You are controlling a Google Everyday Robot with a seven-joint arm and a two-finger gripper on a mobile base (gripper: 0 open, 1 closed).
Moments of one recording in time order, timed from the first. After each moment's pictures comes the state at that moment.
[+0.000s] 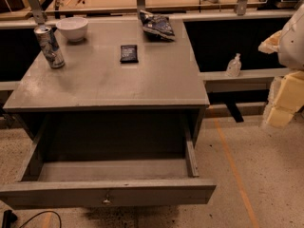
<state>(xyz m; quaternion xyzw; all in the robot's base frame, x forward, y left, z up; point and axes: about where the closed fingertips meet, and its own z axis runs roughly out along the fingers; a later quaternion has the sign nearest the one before) 0.438 -0.217 0.976 -0.60 0.78 -0.03 0.16</state>
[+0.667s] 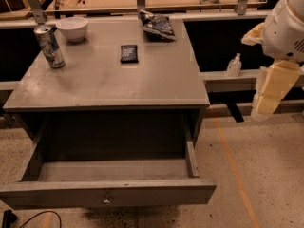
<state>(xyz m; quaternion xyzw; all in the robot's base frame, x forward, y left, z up) 0.463 -0.202 0.978 -0.64 0.75 -0.03 0.16</state>
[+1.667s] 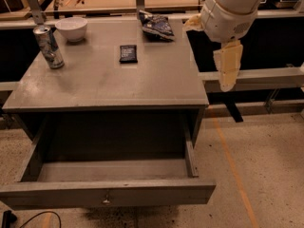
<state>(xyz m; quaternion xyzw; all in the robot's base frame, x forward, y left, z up) 0.558 -0.130 0.966 -0.82 0.55 -0.09 0.14</state>
